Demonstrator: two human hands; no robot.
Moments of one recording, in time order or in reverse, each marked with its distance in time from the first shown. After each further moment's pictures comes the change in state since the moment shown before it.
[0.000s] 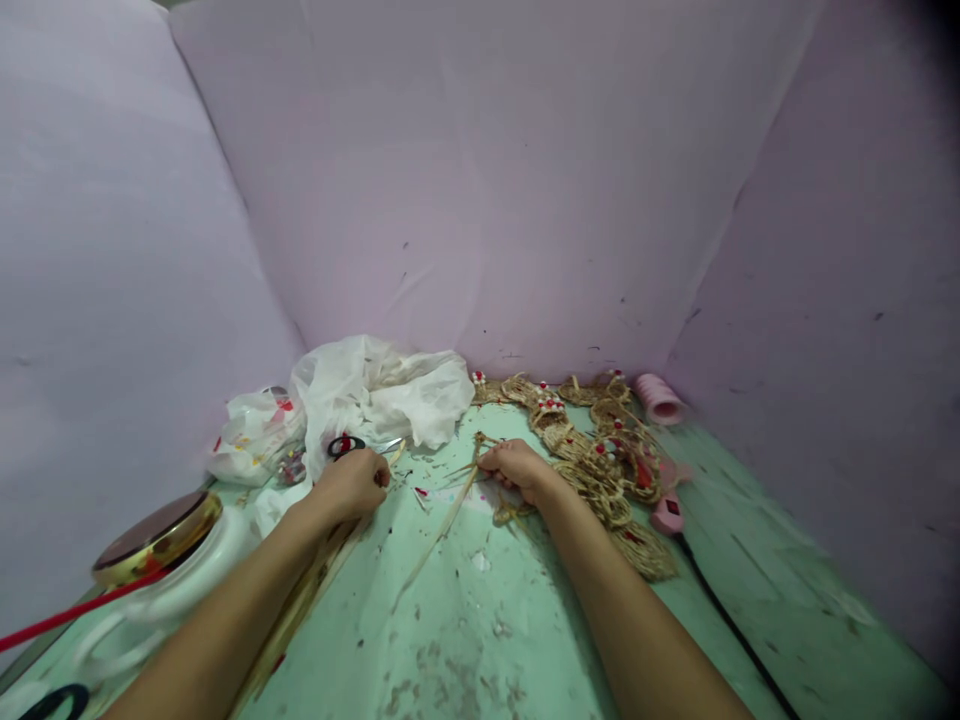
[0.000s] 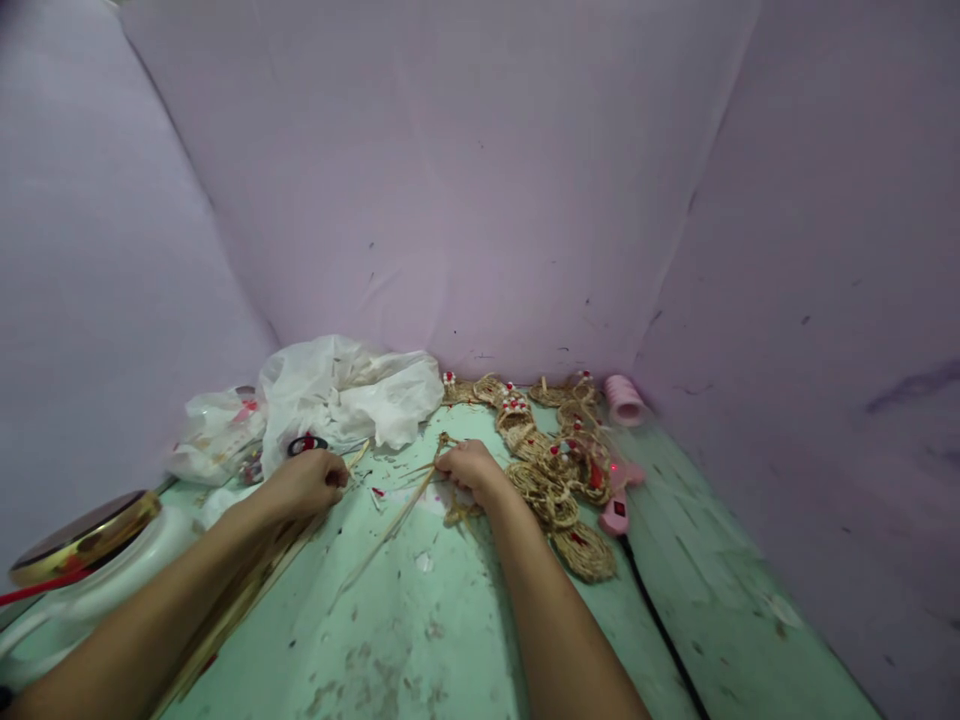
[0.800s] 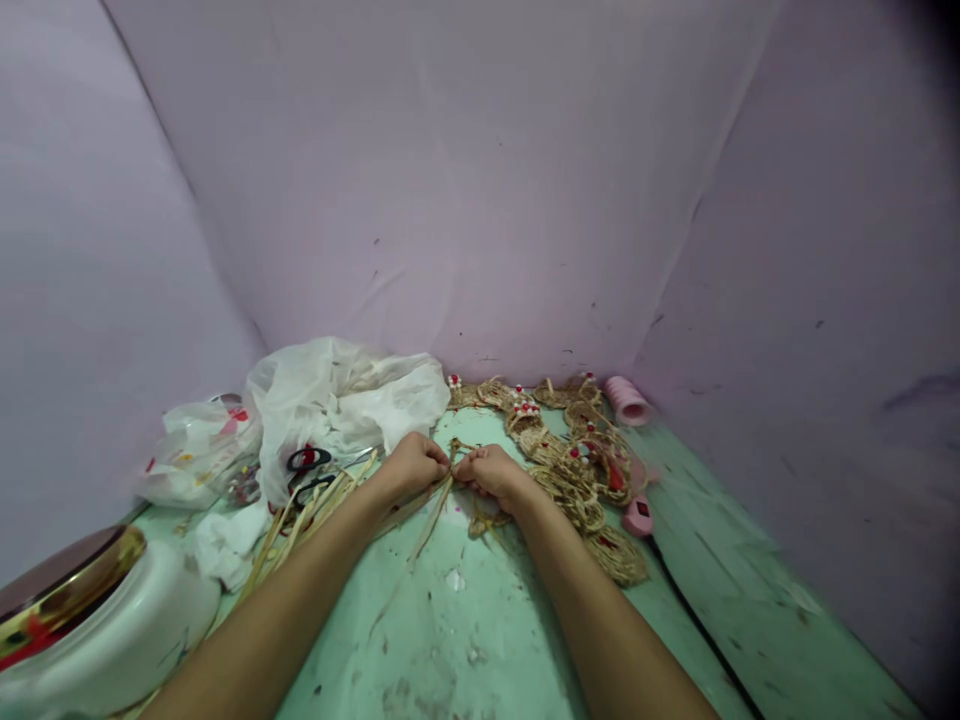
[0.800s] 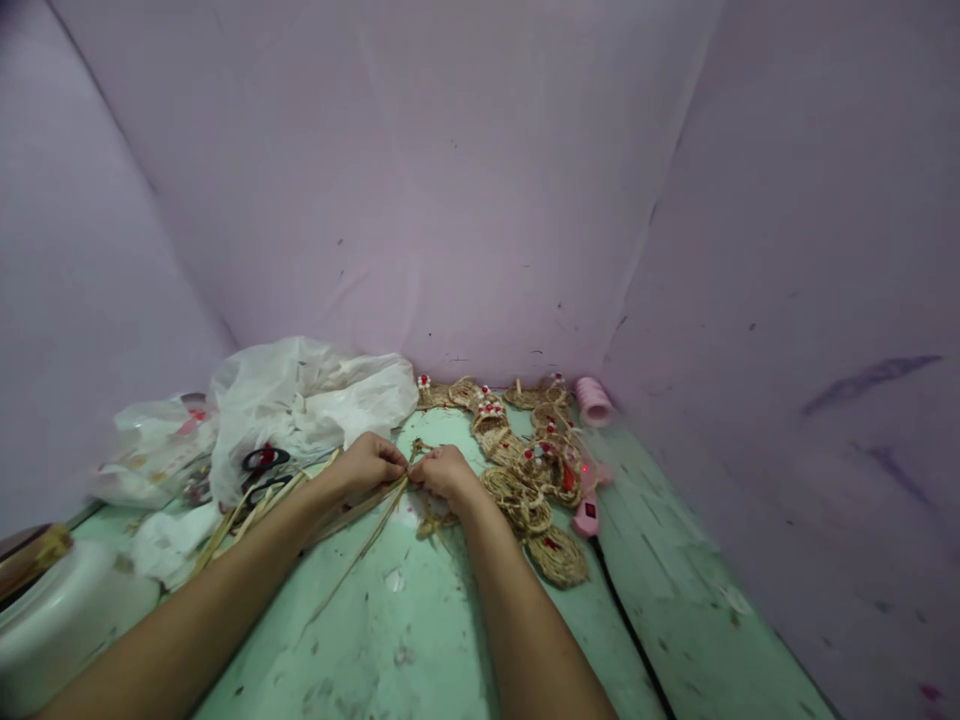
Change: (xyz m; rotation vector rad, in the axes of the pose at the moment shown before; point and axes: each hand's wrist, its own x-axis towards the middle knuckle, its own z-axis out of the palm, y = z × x) left_hand 0.056 0.091 0.013 -0.738 -0.122 0.057; right_hand 0.005 0.002 0.000 0.029 -0.001 -0.025
